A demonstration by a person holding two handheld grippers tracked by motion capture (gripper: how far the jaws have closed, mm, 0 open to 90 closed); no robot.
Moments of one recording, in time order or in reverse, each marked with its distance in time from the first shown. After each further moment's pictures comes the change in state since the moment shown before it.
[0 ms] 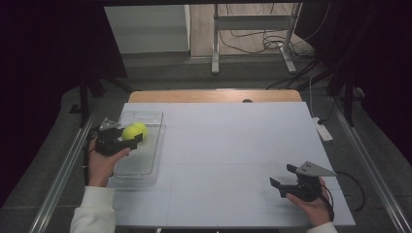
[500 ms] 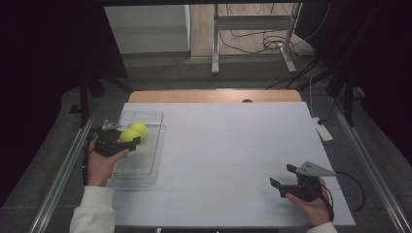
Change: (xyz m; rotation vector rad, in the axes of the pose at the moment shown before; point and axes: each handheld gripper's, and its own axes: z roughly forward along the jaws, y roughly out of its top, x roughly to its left) left arm 0.008 -0.005 0.008 0.074 0.046 -0.007; right arm 0.000 0.000 0.000 0.001 0.000 0.000
